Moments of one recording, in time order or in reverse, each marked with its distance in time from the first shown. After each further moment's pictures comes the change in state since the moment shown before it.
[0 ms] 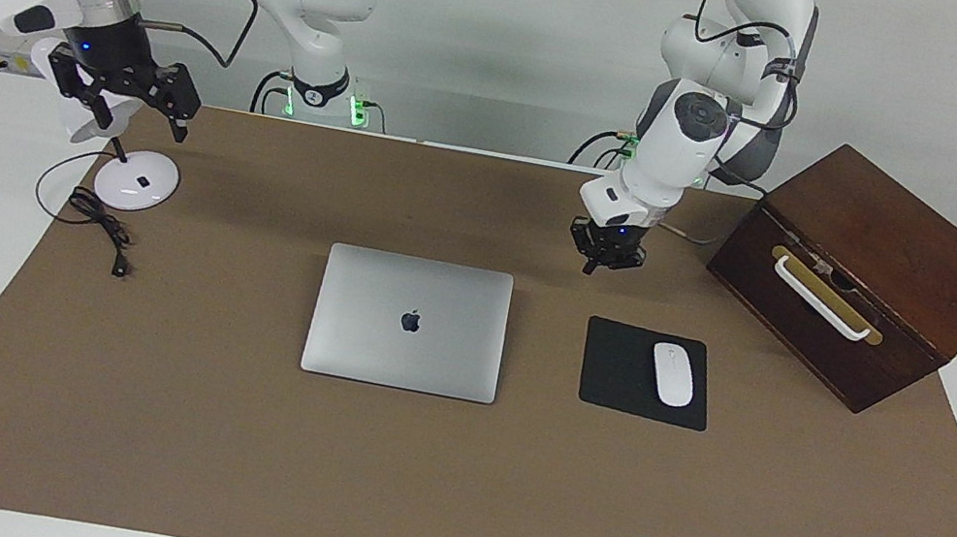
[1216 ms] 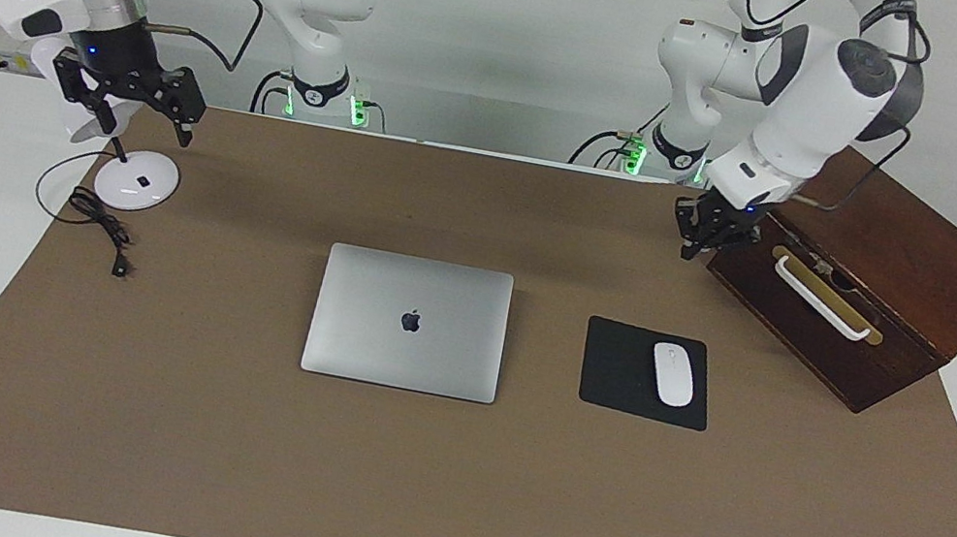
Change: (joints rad) left arm 0.267 -0.128 0.006 0.251 0.054 -0.403 0.009; right arm 0.001 0.009 0.013 0.015 0.000 -0.004 0.000
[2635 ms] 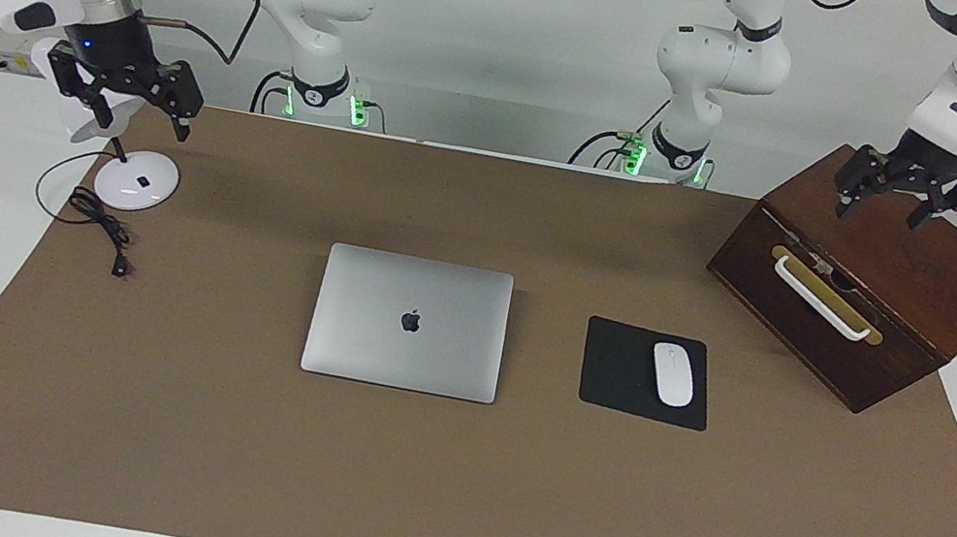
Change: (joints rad) left arm 0.235 0.013 0.008 0.290 0.179 -0.246 0.132; right arm 0.000 0.022 0.001 0.046 0.000 -0.031 0.000
